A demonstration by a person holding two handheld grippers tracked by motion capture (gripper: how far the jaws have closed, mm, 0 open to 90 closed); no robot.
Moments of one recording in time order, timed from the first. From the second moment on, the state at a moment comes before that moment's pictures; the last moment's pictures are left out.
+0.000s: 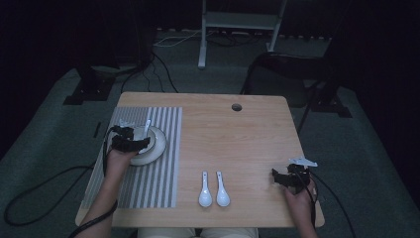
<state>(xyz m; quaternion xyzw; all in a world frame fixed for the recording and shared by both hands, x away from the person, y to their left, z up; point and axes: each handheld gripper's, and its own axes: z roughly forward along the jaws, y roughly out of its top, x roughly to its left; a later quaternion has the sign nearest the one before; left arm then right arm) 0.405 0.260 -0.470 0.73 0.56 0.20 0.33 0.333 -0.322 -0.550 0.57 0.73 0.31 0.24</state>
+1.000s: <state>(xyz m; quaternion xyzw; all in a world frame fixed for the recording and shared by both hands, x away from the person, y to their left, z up) 0.335 0.254 -0.481 0.74 0.52 0.22 0.35 0.333 -0.322 -0.550 0.57 0.72 0.31 0.24</state>
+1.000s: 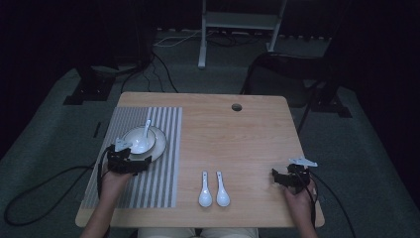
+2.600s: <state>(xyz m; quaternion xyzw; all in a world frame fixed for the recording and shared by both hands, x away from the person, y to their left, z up) 0.235 0.318 -0.532 0.73 0.55 0.24 0.34 0.333 -0.322 -0.550 0.57 0.72 0.31 0.24</state>
